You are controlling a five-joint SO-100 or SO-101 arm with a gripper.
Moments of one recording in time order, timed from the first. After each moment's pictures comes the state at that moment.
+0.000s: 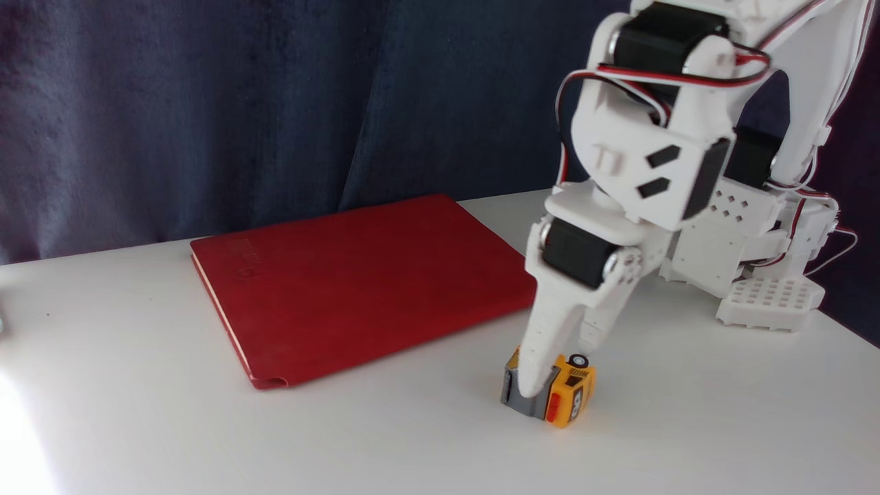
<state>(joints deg) -18.7 94.2 110.6 70.9 -4.5</state>
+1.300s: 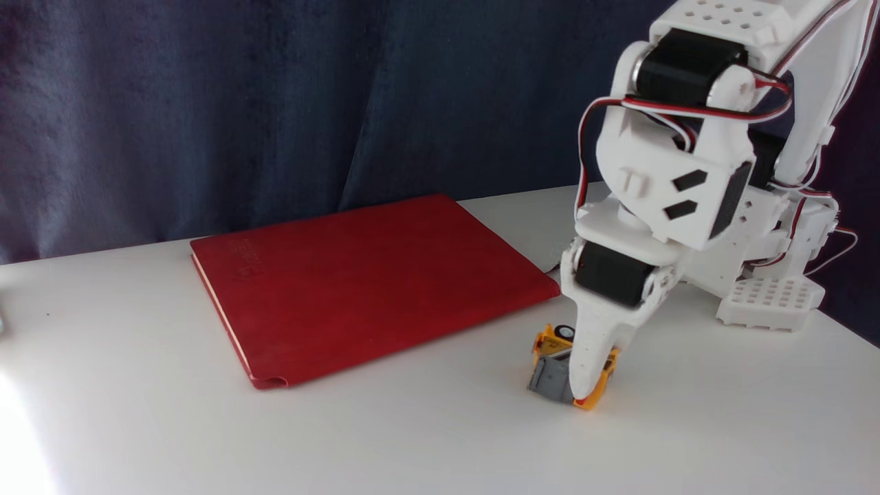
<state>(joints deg) -21.9 98.3 120.8 66.7 -9.7</state>
